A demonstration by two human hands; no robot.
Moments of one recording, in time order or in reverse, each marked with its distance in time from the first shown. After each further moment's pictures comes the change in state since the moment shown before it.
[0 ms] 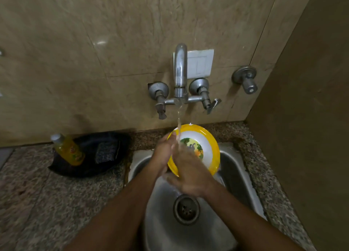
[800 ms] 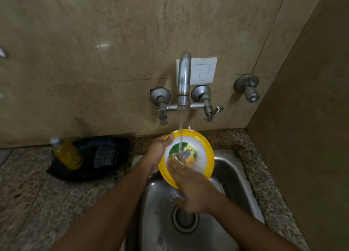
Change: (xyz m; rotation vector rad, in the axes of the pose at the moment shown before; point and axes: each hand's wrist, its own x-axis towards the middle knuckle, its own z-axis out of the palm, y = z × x) left_hand 0.013 0.019 -0.008 -0.051 -0.122 -0.007; right_hand -0.010 0.007 0.000 -0.083 -0.101 -0.183
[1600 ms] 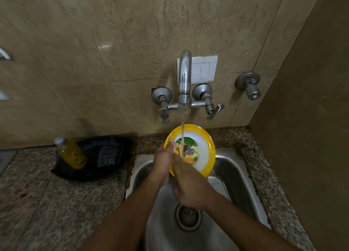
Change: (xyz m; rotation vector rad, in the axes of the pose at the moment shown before) left_hand -0.013 -0.036 0.000 -0.066 0.185 0.024; right_hand 0.008 -0.009 0.010 0.174 0.176 0.061
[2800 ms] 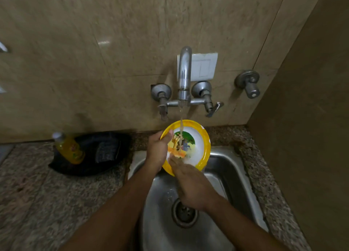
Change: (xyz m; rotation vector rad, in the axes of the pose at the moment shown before) left_hand 0.007 0.020 0.000 0.159 0.096 0.244; right_hand -0.019 0.006 -0.001 -0.078 -0.053 -0.025
